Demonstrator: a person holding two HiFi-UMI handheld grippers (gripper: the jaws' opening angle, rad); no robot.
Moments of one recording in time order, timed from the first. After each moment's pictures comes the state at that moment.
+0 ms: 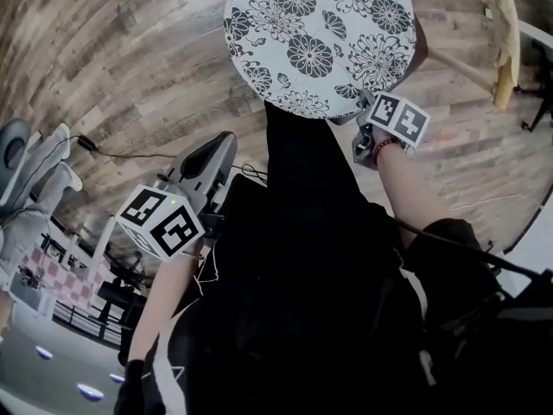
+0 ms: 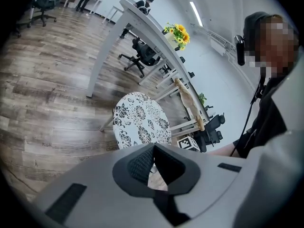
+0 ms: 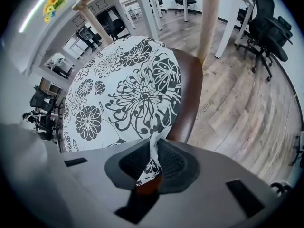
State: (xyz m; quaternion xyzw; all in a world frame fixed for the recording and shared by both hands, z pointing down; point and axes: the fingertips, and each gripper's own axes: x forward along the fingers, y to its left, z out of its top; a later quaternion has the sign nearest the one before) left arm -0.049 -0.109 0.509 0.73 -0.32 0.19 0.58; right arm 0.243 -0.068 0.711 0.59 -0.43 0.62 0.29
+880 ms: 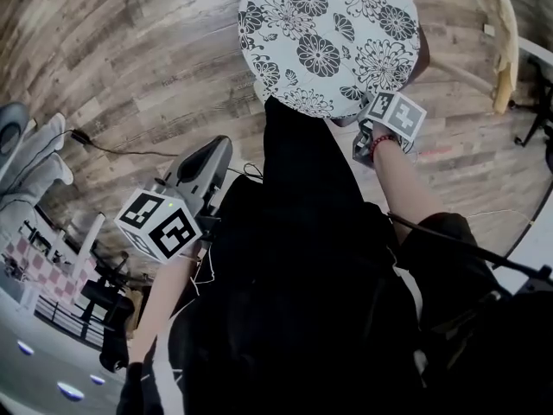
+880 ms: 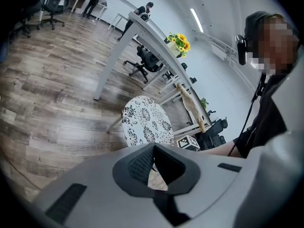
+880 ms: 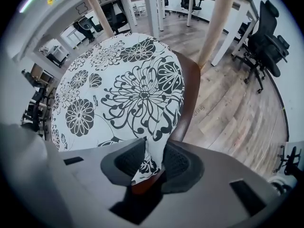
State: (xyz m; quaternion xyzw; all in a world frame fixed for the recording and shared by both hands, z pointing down) left arm -0.075 -0.083 0.503 0.72 -0.36 0.17 0.57; right arm 0.250 -0.065 0.711 0.61 -0.41 0.59 0.35
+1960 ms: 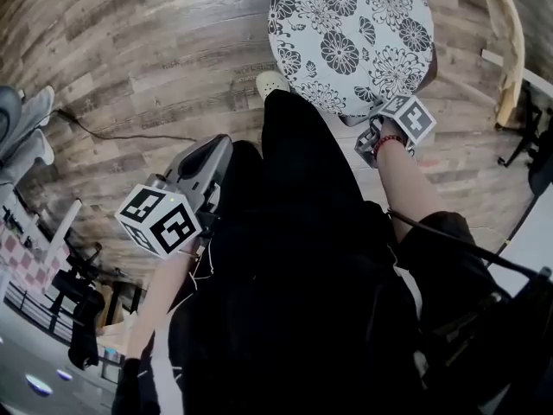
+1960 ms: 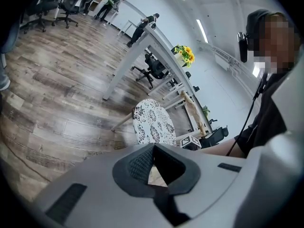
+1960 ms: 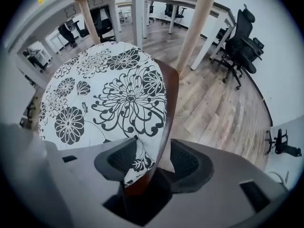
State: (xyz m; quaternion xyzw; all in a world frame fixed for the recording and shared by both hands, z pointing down) left arm -0.121 -0.043 0.510 0.70 -0.39 0.12 0.58; right arm 0.264 -0.055 0.699 0.69 -0.32 0.56 0.34
